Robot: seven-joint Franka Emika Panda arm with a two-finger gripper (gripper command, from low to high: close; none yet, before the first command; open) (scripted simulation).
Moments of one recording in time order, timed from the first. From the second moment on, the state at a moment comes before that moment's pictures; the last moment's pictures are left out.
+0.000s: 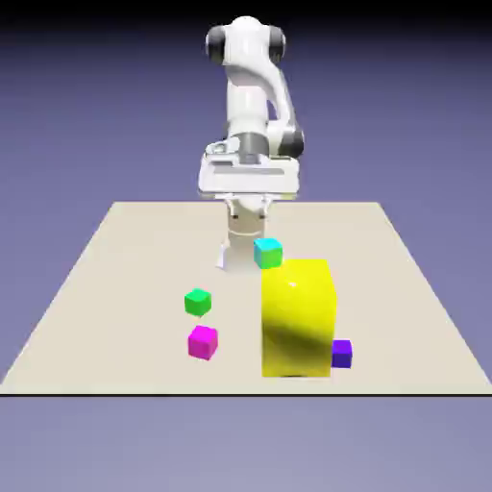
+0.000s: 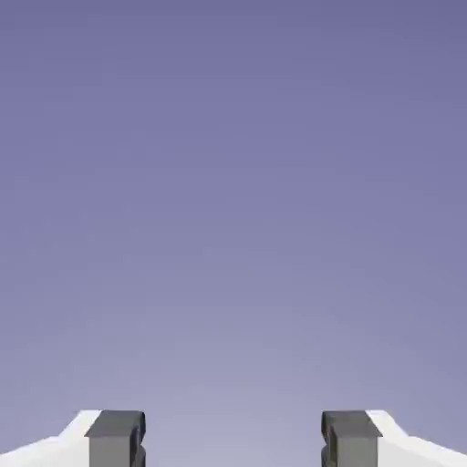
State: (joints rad) arm 0.03 -0.56 0.03 -2.81 -0.05 3.04 0.75
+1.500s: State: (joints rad) arm 0.20 0.75 0.57 -1.85 -0.89 1.65 0.52
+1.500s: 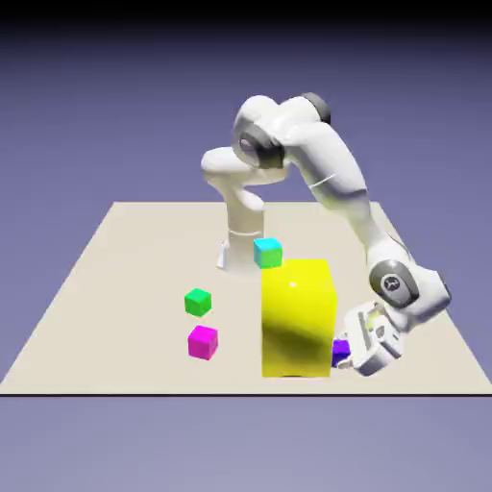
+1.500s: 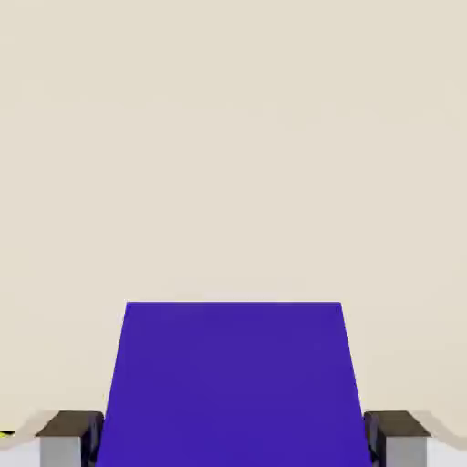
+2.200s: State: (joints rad) arm -0.18 0.29 0.53 -1.86 -0.42 1.59 0.42
